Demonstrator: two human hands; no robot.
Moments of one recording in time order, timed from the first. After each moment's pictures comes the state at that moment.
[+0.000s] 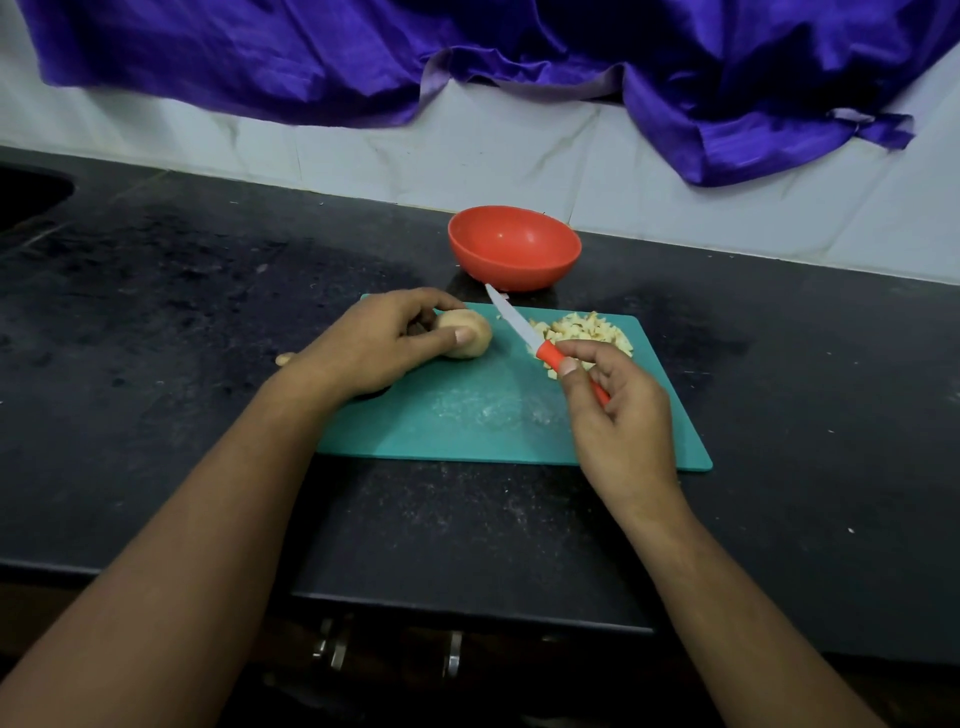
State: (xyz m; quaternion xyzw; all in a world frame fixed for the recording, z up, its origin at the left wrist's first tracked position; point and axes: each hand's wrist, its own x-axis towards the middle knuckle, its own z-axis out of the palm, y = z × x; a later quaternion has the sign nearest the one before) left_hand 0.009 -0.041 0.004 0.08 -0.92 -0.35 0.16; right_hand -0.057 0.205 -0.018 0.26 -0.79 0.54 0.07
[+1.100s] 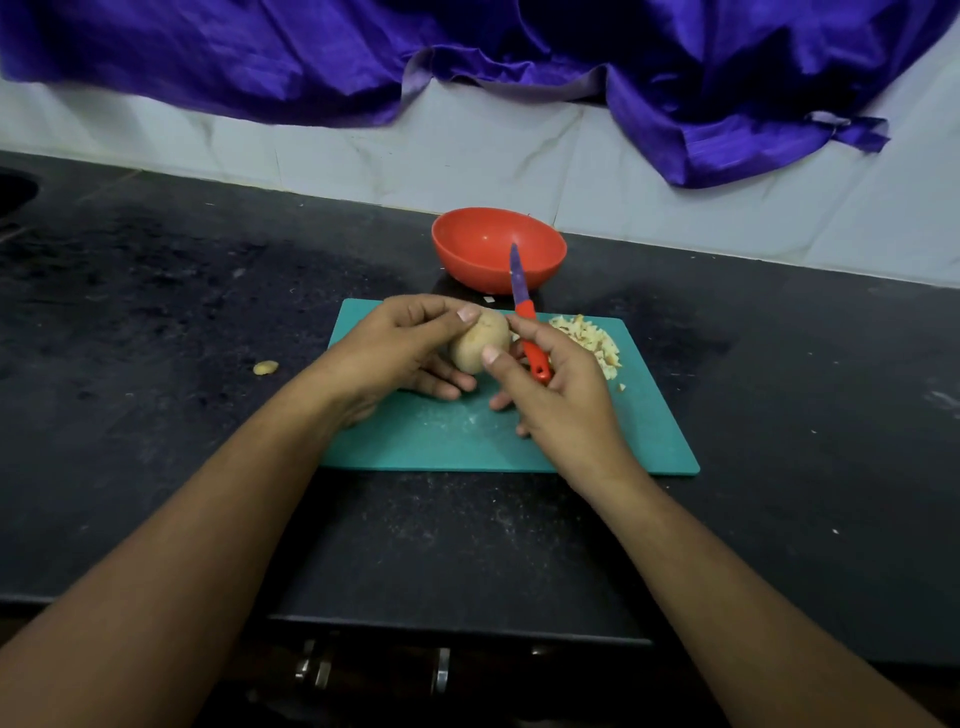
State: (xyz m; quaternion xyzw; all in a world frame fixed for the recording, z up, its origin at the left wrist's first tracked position) left_hand 0.004 0.000 0.015 0.09 -0.70 -0.70 0.08; right_hand -0.063 0.172 -0.008 0.28 -0.72 0.63 -0.10
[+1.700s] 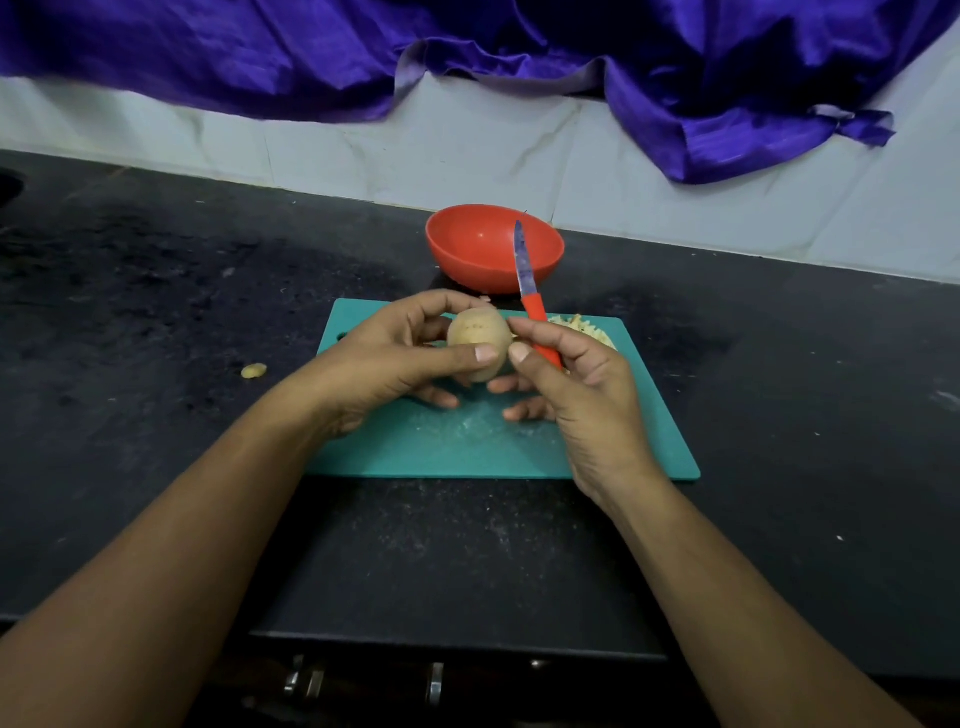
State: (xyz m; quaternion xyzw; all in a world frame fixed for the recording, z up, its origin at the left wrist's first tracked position) left_hand 0.010 0.001 0.016 0.04 -0.72 -0.69 0.06; right_hand -0.071 0.185 -0.004 0.26 -0.59 0.74 -0.17
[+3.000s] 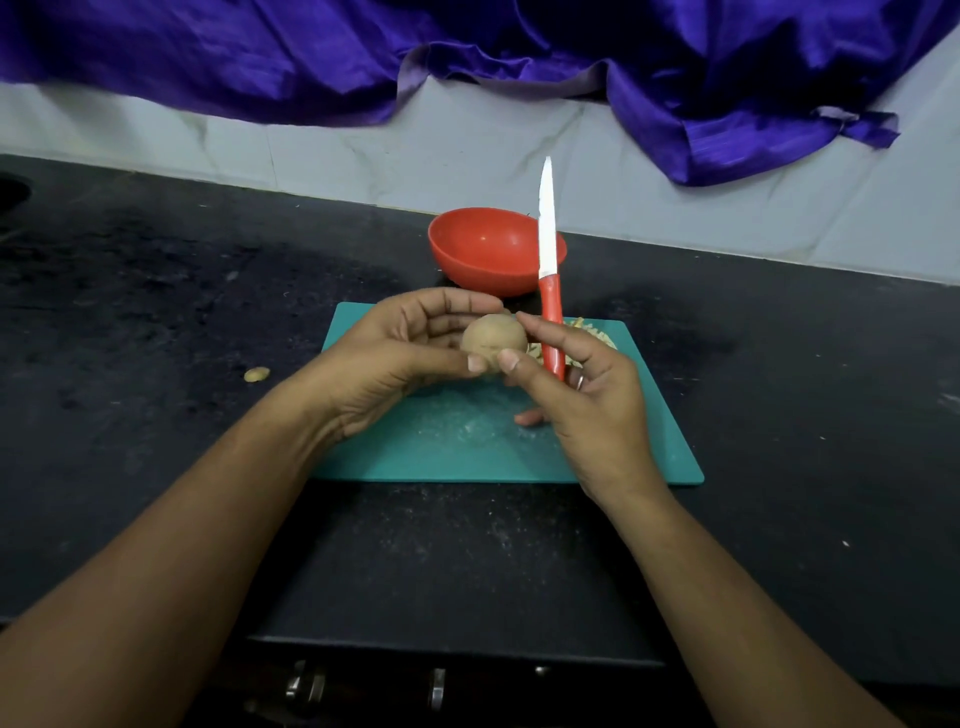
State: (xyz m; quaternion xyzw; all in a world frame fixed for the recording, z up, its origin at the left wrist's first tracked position) left_hand 0.006 -0.001 0.014 -0.01 -0.65 -0.75 0.07; right_hand -0.070 0.187 -0.004 0.29 -0.66 0.69 -0.07
